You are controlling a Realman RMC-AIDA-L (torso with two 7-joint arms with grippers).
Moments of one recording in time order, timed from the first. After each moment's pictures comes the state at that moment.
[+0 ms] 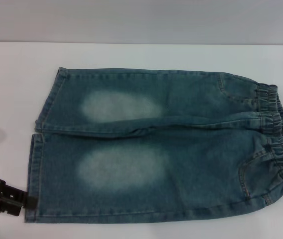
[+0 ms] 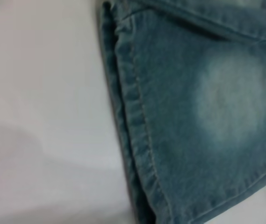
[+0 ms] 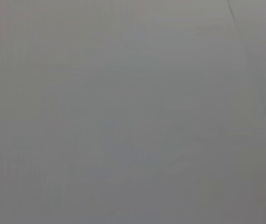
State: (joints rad) left arm -0.57 -1.87 0.59 0.65 2.62 1.84 -2.40; right arm 0.45 2.07 -0.05 -0.05 -0.95 -1.41 0.28
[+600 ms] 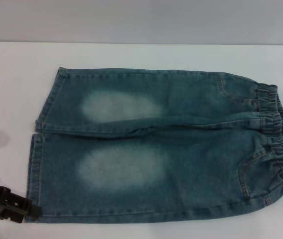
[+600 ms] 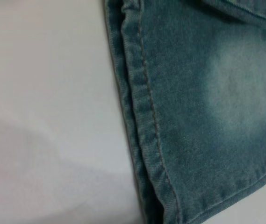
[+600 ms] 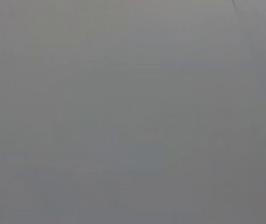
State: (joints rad) left arm -0.57 -1.89 0.64 0.65 2.62 1.81 -2.41; right arm 0.44 2.07 -0.06 -0.04 -0.96 -1.41 0.29
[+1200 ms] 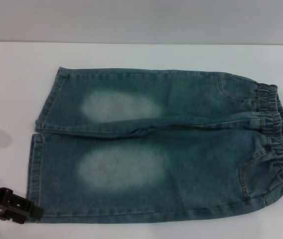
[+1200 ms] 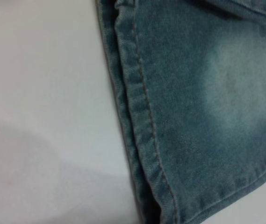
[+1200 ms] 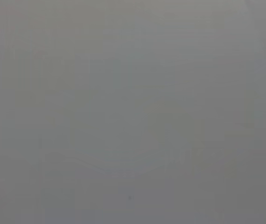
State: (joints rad) left arm -0.57 -1.90 0.65 0.65 2.62 1.81 -2.40; right arm 0.44 2.07 -0.10 -0.03 -0.96 -1.41 0.32
